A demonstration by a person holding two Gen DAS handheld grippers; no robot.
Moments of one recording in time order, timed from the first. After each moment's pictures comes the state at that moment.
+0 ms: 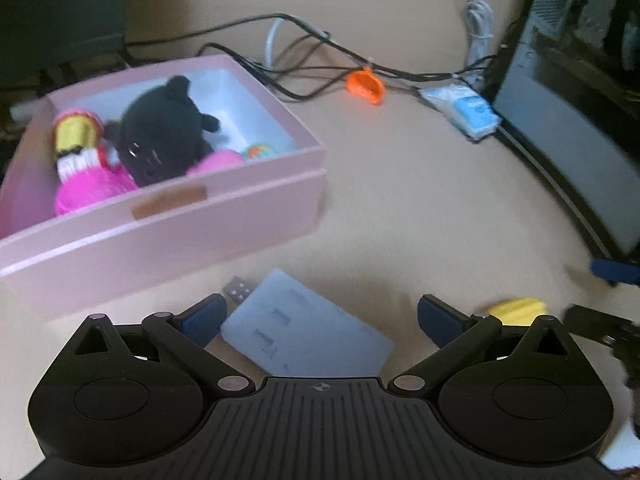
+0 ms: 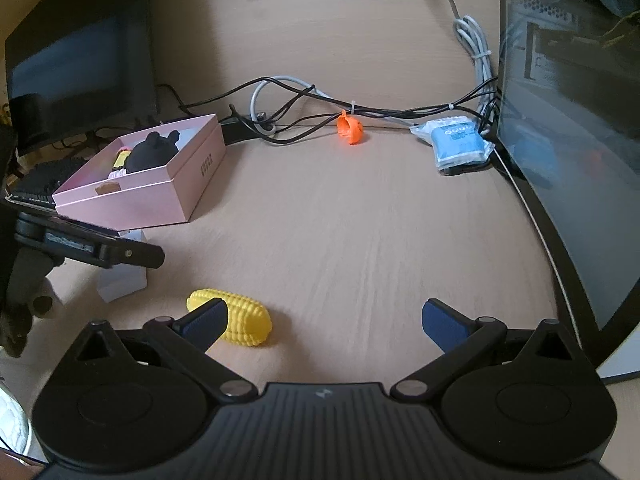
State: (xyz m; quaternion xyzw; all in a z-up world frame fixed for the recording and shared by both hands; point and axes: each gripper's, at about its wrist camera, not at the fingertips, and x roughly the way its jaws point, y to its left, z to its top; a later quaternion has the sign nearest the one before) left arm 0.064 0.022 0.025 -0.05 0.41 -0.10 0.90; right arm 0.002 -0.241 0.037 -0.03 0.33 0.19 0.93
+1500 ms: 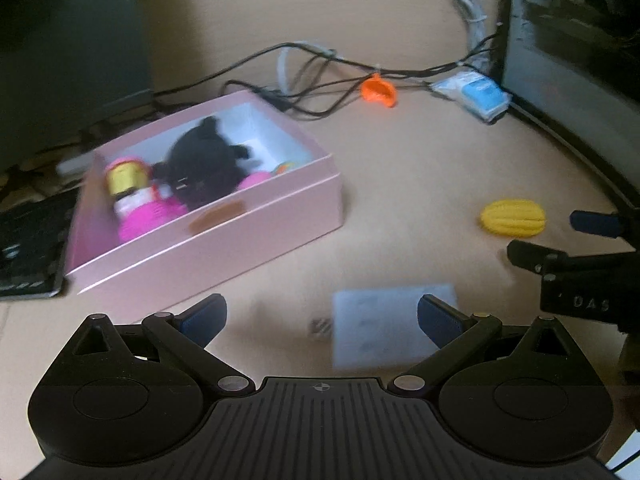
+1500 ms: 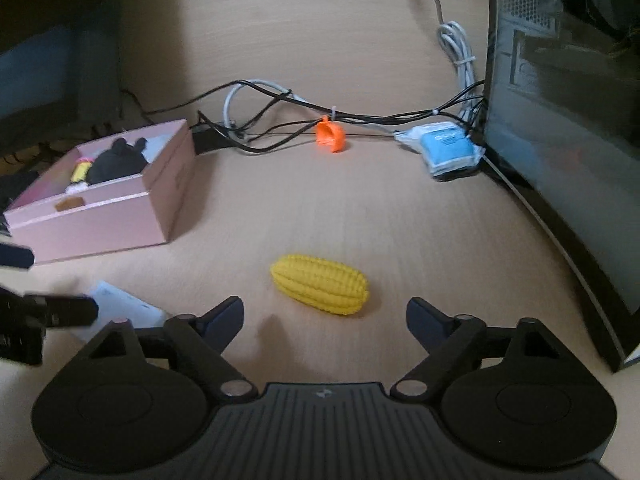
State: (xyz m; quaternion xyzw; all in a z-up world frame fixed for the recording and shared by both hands) left arm 0.034 0.004 0.047 0.06 0.39 -0.05 0.92; right arm 0.019 -0.186 0.023 -0.04 0.31 0.09 0.95
